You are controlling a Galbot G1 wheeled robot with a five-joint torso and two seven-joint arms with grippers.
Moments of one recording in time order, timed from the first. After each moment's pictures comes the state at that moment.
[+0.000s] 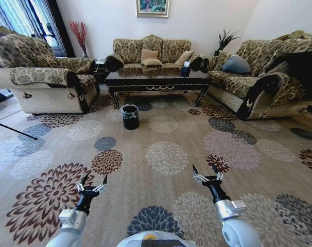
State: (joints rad) left arm 1.87 -1.17 -0.65 -2.17 -0.34 -0.09 -0.11; right arm -1.75 1.22 0.65 2.12 0.34 0.17 0.00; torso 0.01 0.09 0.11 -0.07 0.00
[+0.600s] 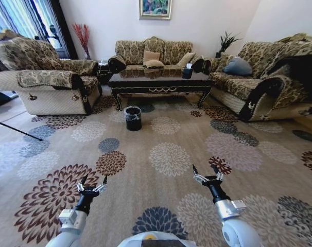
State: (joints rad) left arm 1.87 -1.17 -0.65 -2.17 -0.34 -0.09 -0.11; right arm -1.75 1.22 0.65 2.12 0.34 0.17 0.00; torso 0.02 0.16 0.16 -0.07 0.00
